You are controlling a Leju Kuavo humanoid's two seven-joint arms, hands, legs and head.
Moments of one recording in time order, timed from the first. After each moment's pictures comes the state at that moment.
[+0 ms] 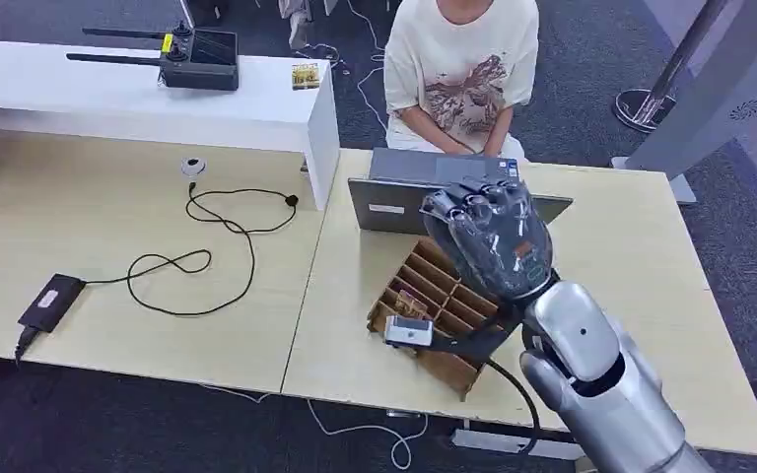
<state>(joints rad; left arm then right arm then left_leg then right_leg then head) 0.00 -0.22 0.52 -0.18 -1.47 -0.36 0.30 -0.60 -0.24 0.69 -1.33 1.19 -0.22 -0.22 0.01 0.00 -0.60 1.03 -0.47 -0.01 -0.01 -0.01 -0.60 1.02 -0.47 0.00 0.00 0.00</state>
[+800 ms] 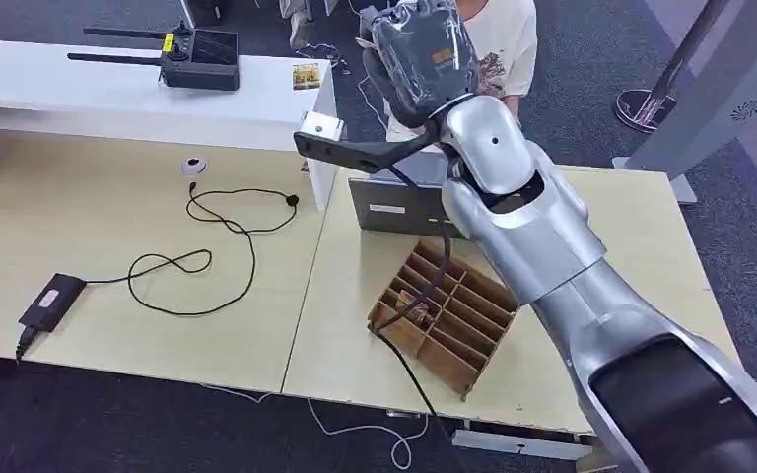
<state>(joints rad) 0.00 -0.22 0.52 -0.18 -1.45 -0.40 0.28 -1.18 0.11 0.72 -0.55 1.13 -0.26 -0.11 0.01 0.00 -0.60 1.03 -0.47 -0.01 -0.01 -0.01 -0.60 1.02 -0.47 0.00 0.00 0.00</state>
